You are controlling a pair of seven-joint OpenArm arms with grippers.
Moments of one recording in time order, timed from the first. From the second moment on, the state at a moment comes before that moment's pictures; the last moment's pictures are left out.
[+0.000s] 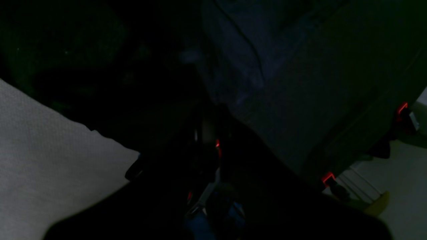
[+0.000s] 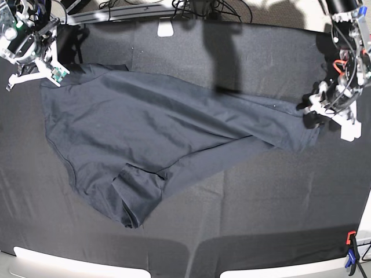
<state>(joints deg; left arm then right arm) 6.3 -11.6 -25.7 86.8 -38.7 -23.1 48.0 -41.4 52.3 6.1 120.1 8.7 18.2 -57.8</state>
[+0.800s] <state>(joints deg) 27.5 -13.4 -39.9 108.4 -54.9 -33.1 55.5 -41.4 52.3 6.1 120.1 8.7 18.2 -57.6</state>
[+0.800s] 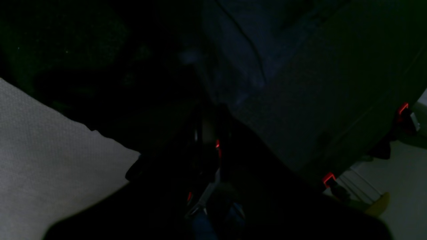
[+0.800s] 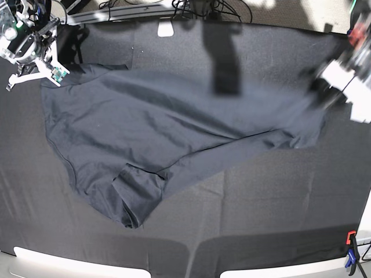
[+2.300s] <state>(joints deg) 26.4 -20.1 -30.3 108.8 -39.0 -37.4 44.4 -24.7 51.9 6.3 117.8 14.0 15.4 -52.9</state>
